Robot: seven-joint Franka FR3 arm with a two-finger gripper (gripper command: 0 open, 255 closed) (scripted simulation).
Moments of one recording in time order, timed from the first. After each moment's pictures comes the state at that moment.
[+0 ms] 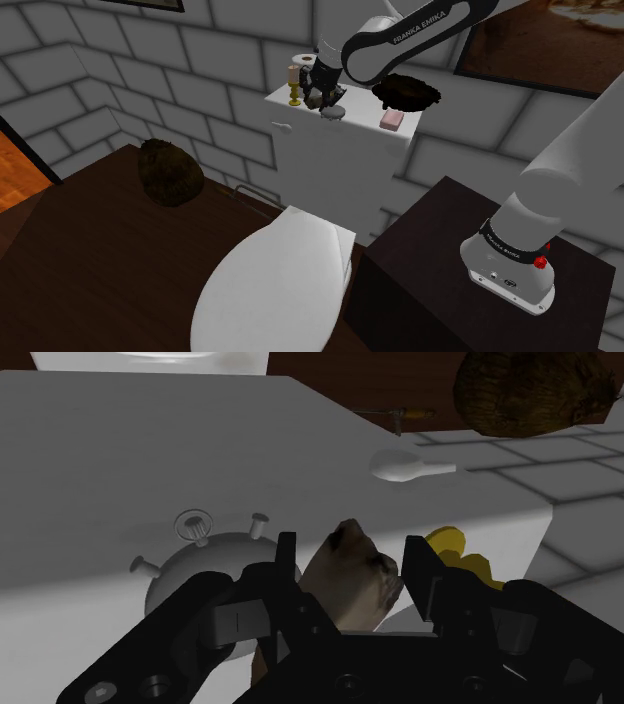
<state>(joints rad) -0.20 -0.05 0.44 -2.23 -0.20 2.58 1.59</state>
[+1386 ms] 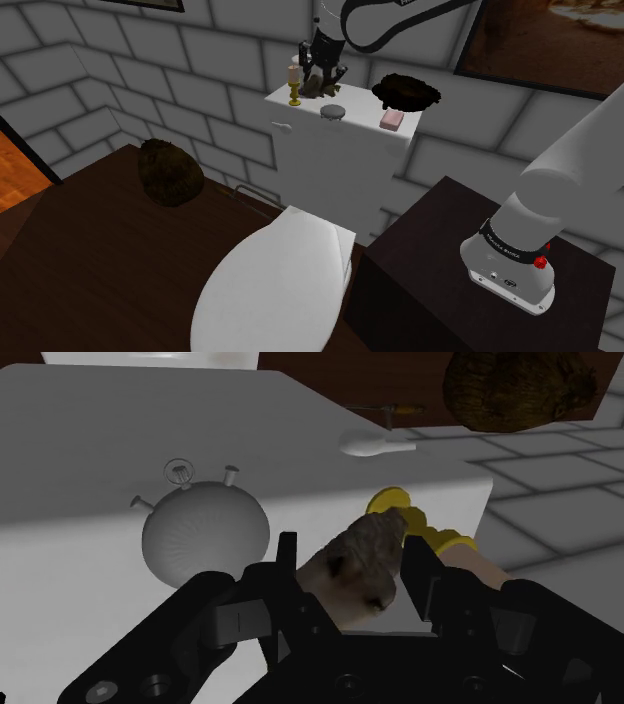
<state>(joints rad) -0.19 -0.12 0.43 -2.13 -0.12 2.42 1.52</state>
